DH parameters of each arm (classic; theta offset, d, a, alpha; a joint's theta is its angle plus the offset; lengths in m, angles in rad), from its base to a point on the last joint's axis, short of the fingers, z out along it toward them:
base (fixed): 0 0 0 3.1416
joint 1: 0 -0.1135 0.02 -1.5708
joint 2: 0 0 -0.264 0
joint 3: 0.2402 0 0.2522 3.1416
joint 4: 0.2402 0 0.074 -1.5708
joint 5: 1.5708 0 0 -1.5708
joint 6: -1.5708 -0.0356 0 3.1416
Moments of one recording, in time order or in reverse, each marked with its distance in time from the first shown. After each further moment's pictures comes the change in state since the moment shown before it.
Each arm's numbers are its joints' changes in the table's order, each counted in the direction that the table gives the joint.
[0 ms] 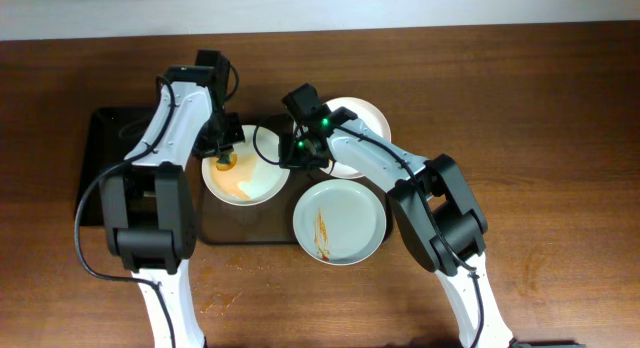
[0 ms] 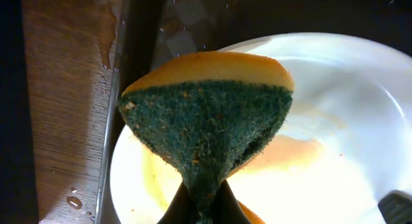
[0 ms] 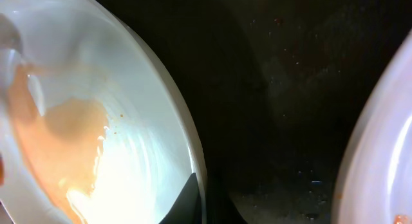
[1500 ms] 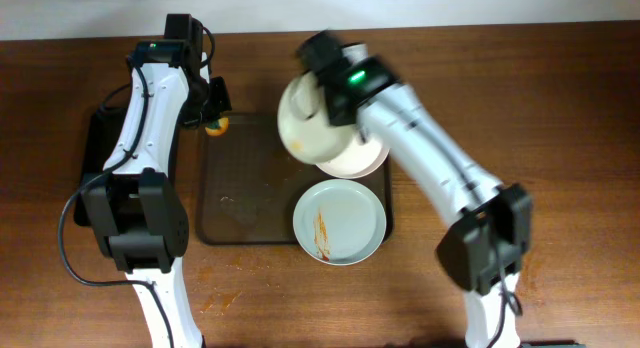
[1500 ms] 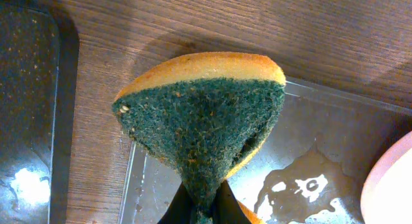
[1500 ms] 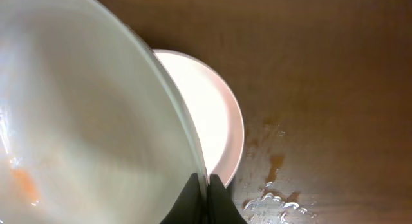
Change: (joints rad) left arm -0.059 -0.001 0.229 0.026 0.097 -0.102; right arm 0.117 0.213 0.303 0.582 0.612 0.217
